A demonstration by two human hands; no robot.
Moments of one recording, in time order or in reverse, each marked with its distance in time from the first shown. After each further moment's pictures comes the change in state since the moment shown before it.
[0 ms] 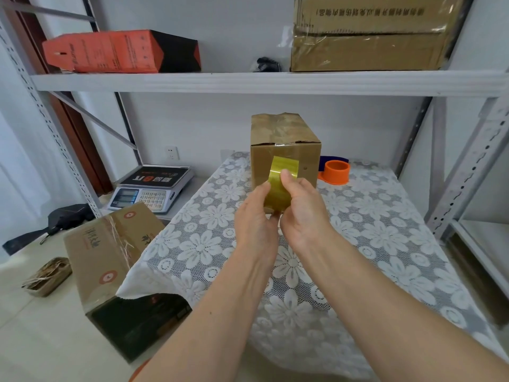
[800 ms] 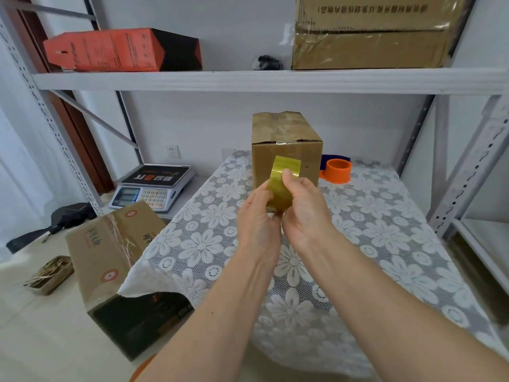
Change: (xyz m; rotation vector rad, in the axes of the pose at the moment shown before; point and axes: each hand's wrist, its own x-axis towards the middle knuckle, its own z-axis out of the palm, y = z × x) left_hand 0.001 -0.004 -0.001 -0.023 -0.019 0.016; right_hand 0.001 0.003 -0.003 -0.004 -0.029 -0.007
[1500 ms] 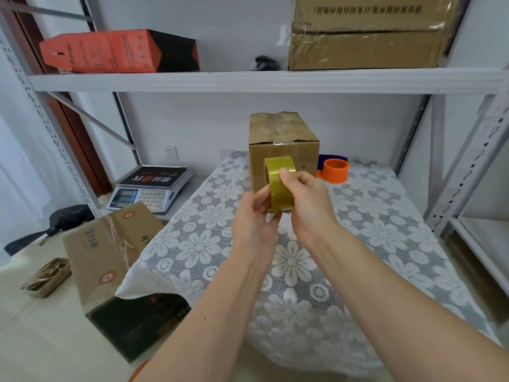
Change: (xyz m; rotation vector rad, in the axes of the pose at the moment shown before) left_hand -0.001 0.004 -0.011 0.154 -0.070 -0.063; right_hand 0.007 -0.009 -0.012 -0.347 -0.014 -0.101
